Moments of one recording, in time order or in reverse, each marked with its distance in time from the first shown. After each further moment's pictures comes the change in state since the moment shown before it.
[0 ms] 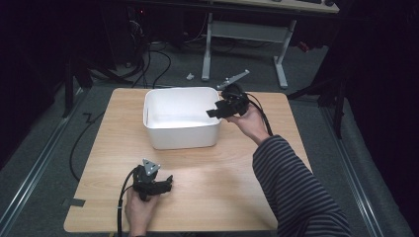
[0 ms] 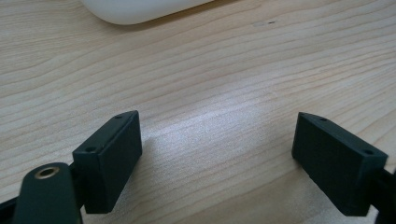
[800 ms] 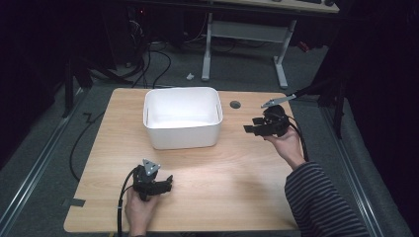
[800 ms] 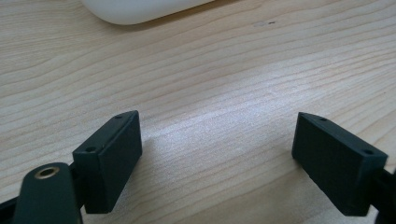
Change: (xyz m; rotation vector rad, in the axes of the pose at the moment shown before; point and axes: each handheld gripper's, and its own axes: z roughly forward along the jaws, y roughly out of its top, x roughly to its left) left arm 0.000 0.000 0.000 -0.001 0.002 -0.001; right arm -0.037 -0.111 -0.052 -0.028 -0.089 0.153
